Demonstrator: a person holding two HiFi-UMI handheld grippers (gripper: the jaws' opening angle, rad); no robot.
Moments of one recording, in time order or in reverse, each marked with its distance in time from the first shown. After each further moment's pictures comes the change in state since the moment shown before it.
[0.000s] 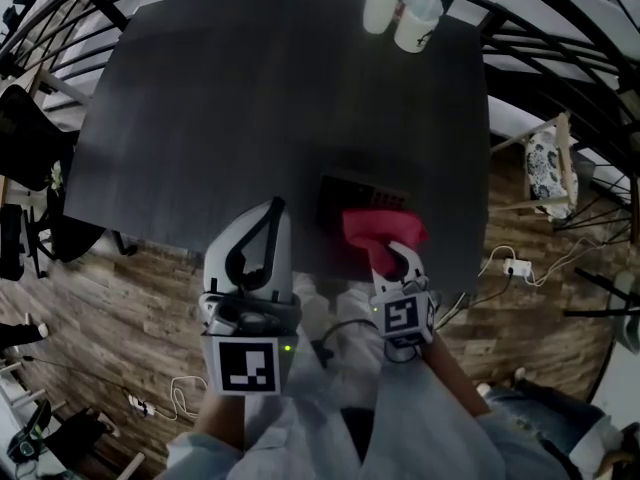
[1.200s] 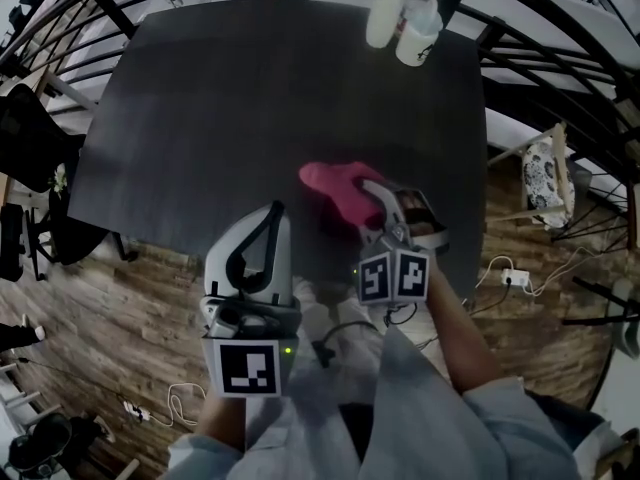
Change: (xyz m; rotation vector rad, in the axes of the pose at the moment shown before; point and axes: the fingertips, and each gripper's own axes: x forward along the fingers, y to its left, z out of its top) left arm -0.009 0.010 0.015 0.007 -0.038 0.027; right arm 0.037 -0.034 0.146 -0.644 -0.124 -0.081
